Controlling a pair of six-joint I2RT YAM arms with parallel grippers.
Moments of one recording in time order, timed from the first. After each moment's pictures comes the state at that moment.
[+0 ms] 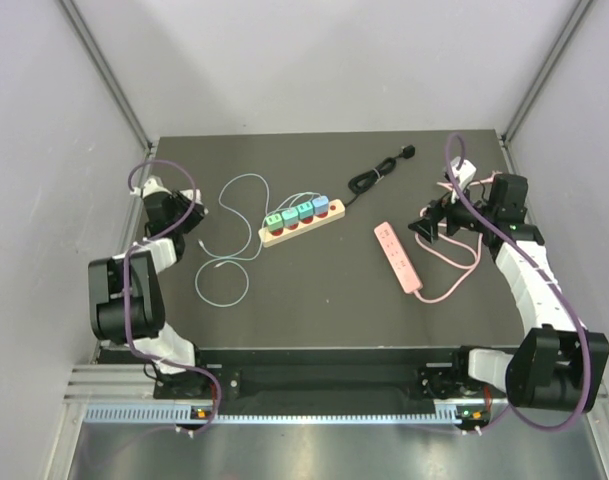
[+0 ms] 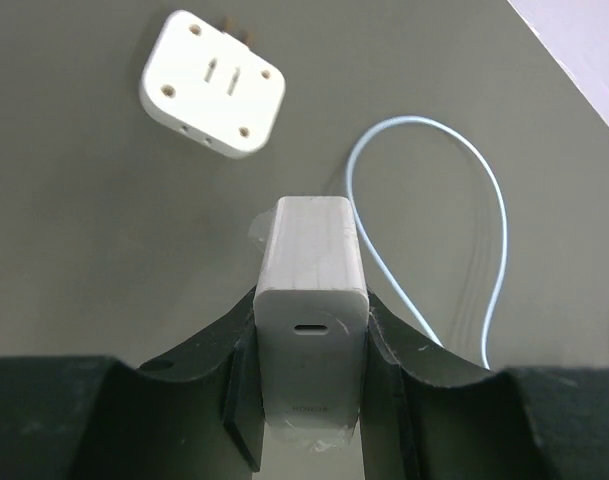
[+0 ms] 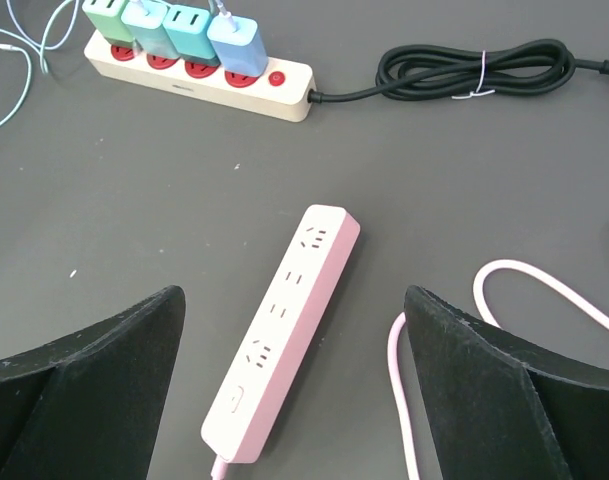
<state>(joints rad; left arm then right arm) 0.18 1.59 0.75 0.39 0.11 -0.60 -0.09 1.19 0.90 -0.30 -0.82 -0.35</state>
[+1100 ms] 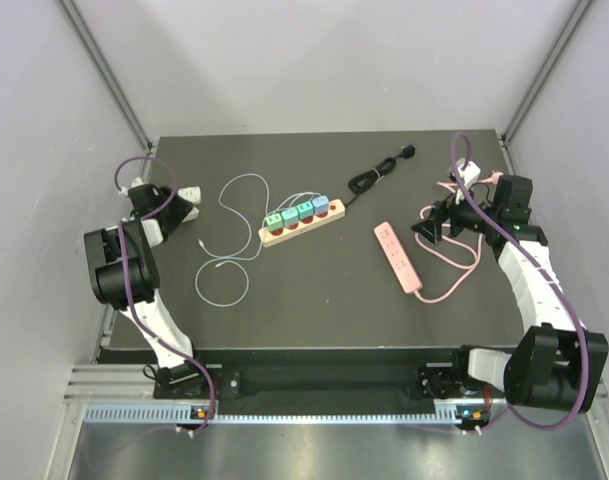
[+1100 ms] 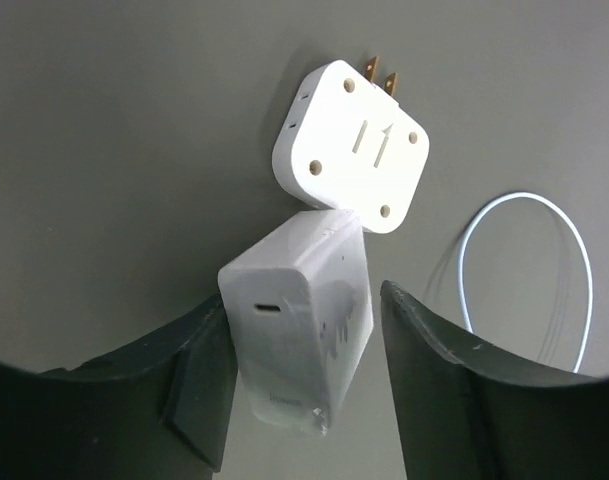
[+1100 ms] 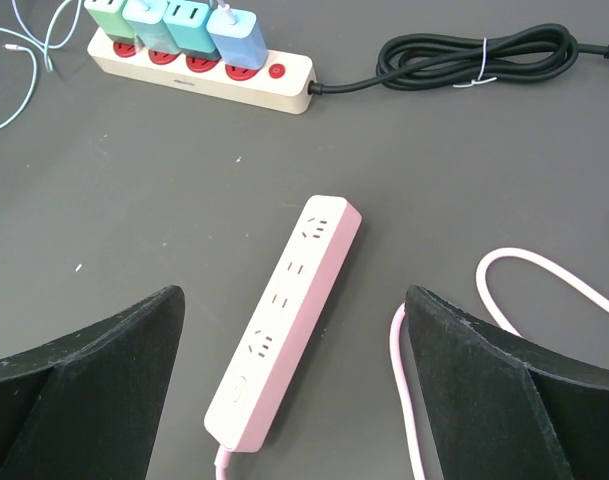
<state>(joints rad) 0.32 1.90 1.00 0.28 0.21 -0.63 -0.13 1.19 0.90 -0.33 -0.86 -0.36</state>
